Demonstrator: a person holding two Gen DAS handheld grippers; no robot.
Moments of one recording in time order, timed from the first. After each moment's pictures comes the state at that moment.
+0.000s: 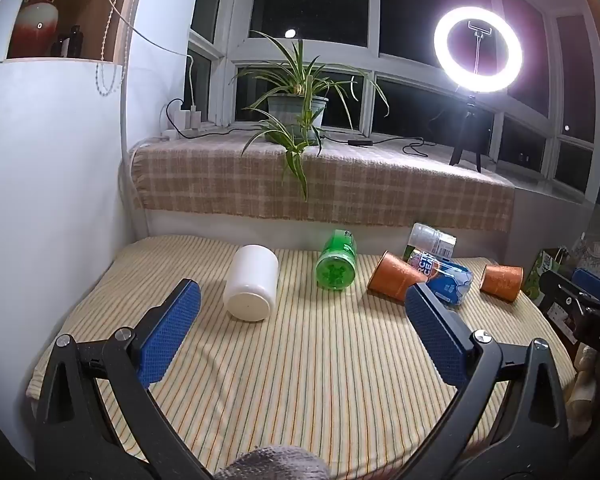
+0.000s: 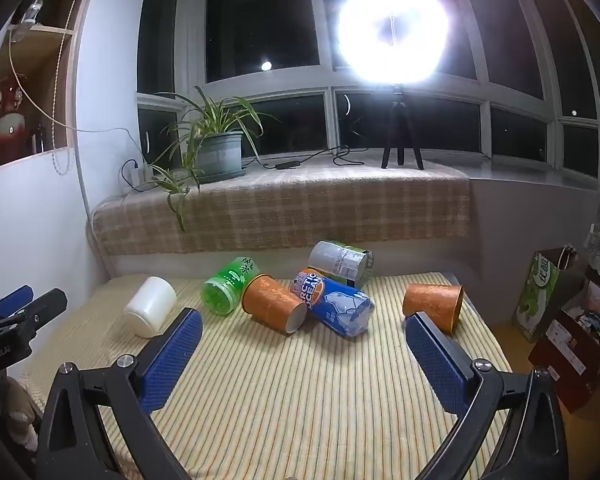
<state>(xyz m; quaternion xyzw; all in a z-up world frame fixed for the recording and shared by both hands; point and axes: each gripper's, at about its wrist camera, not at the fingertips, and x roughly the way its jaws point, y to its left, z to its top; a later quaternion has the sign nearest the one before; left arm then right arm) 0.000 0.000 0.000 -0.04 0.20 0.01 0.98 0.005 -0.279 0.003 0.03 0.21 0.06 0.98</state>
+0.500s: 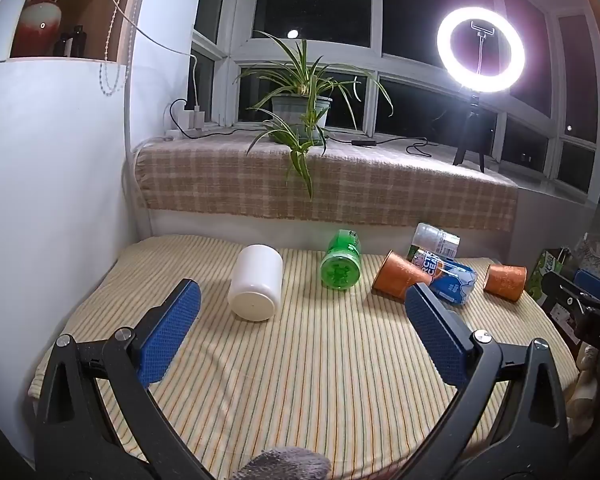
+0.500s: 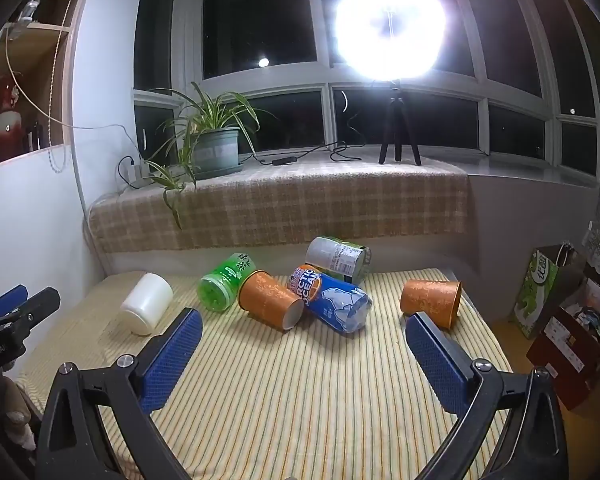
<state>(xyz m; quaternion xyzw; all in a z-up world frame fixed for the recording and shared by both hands) 0.000 0.000 0.000 -0.05 0.20 0.01 0.98 0.008 -0.281 -0.003 0.03 0.21 0.05 0.98</state>
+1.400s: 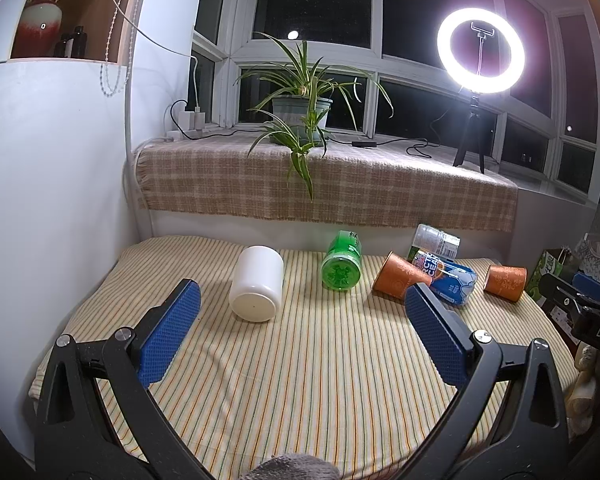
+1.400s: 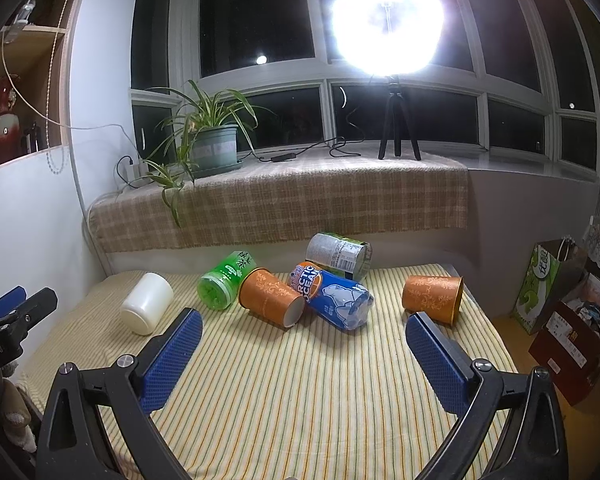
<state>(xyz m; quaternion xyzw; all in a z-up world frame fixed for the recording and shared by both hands) 0.000 0.000 0.000 -0.05 0.20 0.01 0.98 0.010 -0.279 -0.003 0.03 0.22 0.05 0.97</state>
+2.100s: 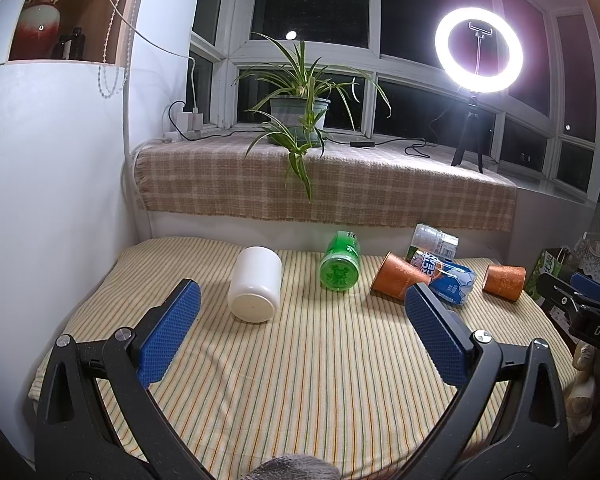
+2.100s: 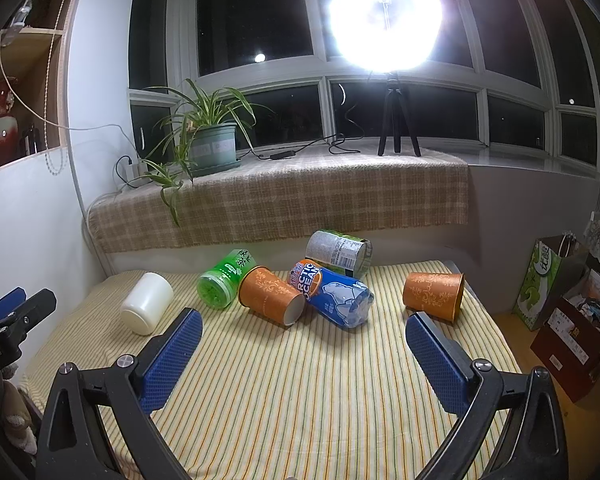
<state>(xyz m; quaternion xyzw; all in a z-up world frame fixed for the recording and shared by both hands) 0.000 0.000 0.000 -0.05 0.20 0.01 0.98 0.011 -0.279 -0.005 0.03 0.22 0.05 0.97</state>
